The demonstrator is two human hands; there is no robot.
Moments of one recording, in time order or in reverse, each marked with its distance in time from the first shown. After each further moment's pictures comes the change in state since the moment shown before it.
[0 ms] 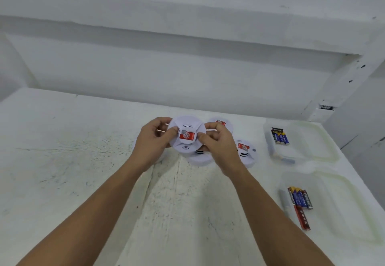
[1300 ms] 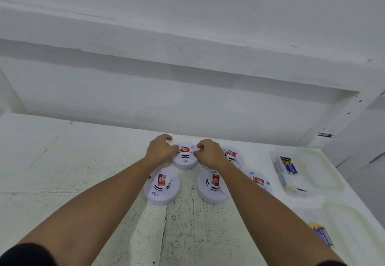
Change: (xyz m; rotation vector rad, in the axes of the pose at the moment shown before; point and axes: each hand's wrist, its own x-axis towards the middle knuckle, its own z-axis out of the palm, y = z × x) left_hand 0.137 -0.049 -0.032 0.478 -0.109 -0.215; right_hand 0.129 0.013 0.050 -0.884 -0.047 0.092
